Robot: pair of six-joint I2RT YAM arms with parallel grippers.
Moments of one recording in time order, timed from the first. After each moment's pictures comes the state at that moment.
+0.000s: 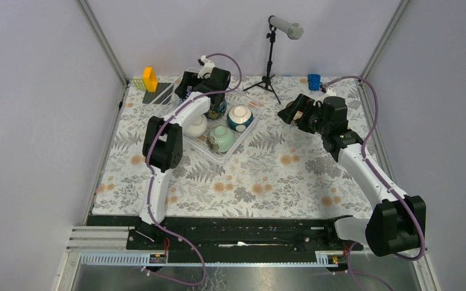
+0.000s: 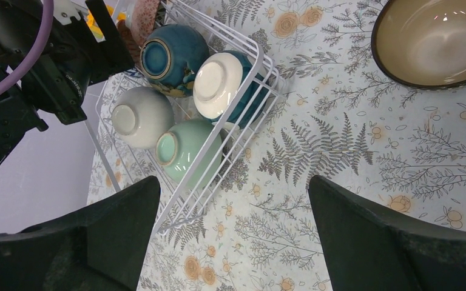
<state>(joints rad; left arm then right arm) -0.43 2.27 1.97 -0.47 -1.09 -0.08 0.21 1.25 0.93 -0.09 -0.27 0.63</state>
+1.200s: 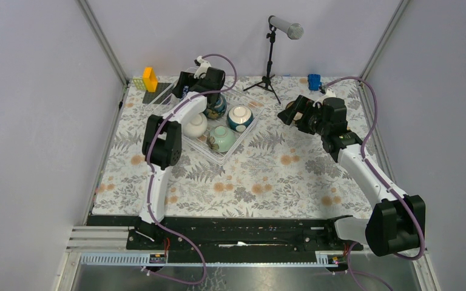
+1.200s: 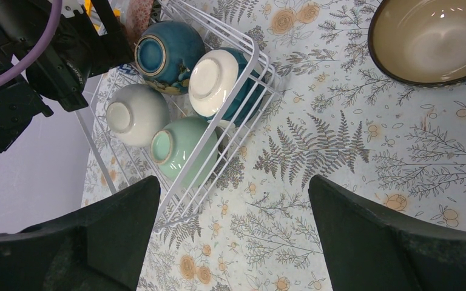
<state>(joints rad) -0.39 2.31 1.97 -0.39 -1.05 -0.02 0.21 1.26 0.92 -0.08 -0.27 0.62</state>
